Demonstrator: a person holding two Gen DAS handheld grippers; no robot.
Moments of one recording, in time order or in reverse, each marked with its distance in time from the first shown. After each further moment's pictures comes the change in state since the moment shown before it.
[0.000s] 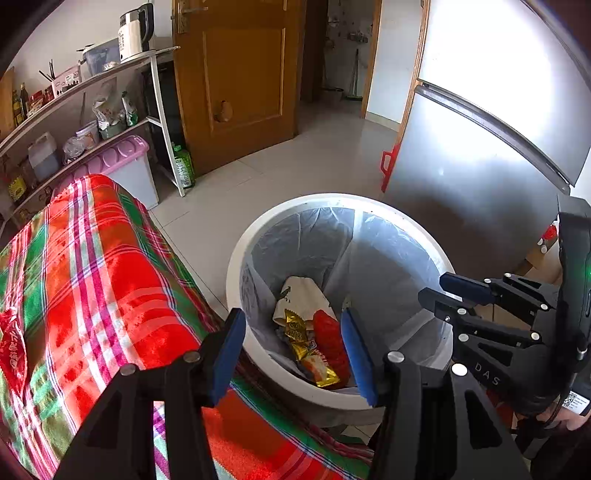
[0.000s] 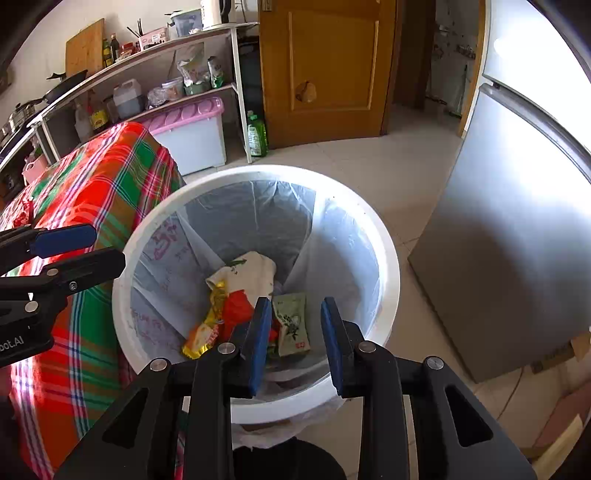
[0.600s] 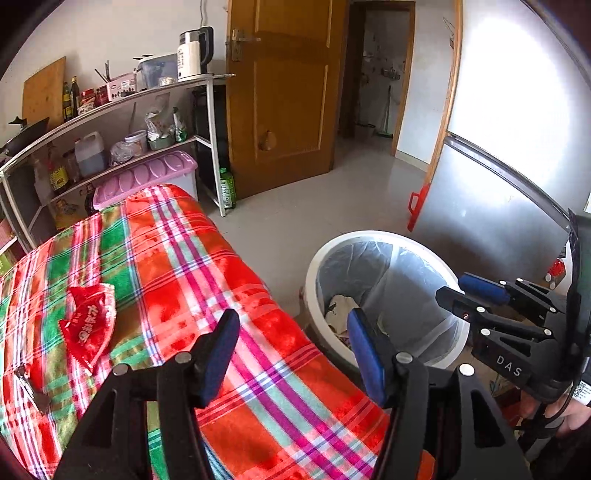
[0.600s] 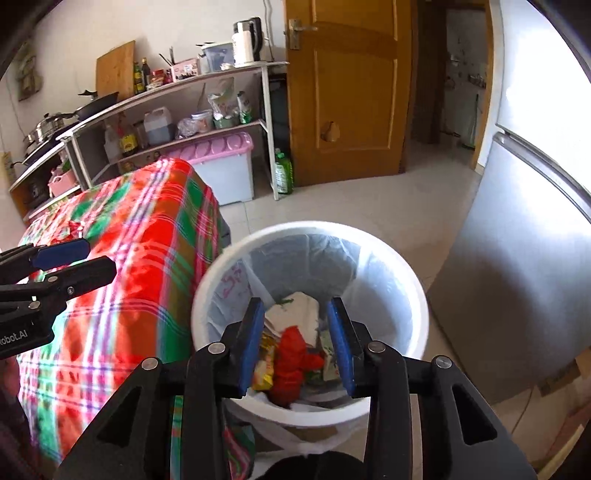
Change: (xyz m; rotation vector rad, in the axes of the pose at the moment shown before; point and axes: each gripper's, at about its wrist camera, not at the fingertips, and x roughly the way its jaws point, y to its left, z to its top) left arm -0.077 0.064 -0.020 -0.104 -0.129 0.095; right arm -0.052 0.047 0.014 -0.037 -0.143 0.073
